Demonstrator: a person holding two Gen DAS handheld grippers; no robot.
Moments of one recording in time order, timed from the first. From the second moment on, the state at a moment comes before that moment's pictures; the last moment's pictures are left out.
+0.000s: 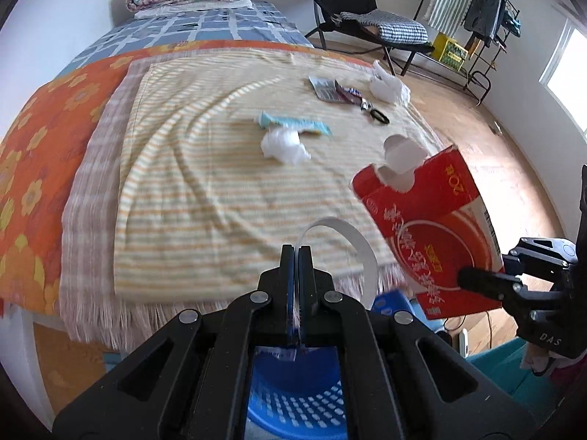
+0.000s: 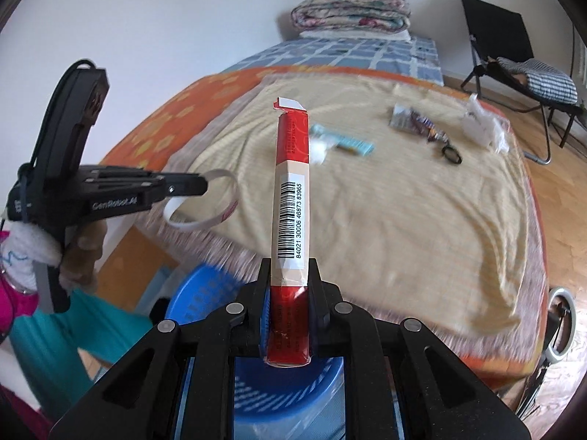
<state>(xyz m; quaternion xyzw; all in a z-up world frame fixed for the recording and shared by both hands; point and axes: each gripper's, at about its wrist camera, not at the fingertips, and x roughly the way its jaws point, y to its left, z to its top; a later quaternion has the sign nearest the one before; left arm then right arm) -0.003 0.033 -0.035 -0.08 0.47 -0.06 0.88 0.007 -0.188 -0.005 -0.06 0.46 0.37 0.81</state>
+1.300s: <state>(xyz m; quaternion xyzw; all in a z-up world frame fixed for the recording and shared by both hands) -0.058 0.018 -0.117 -0.05 0.54 -0.05 0.84 -0.047 -0.180 -0.084 -0.09 0.57 0.38 0.72</state>
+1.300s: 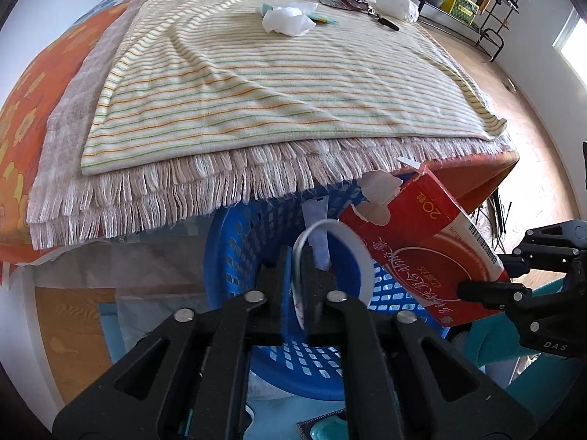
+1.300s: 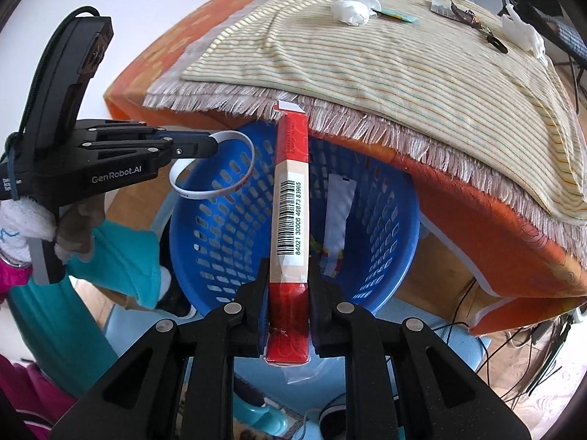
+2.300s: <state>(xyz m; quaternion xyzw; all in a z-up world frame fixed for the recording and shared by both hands) -0.054 0.015 -0.093 -0.05 0.51 -0.05 0.86 -0.032 -0.189 -0.067 -0.06 0.55 0.36 0.76</state>
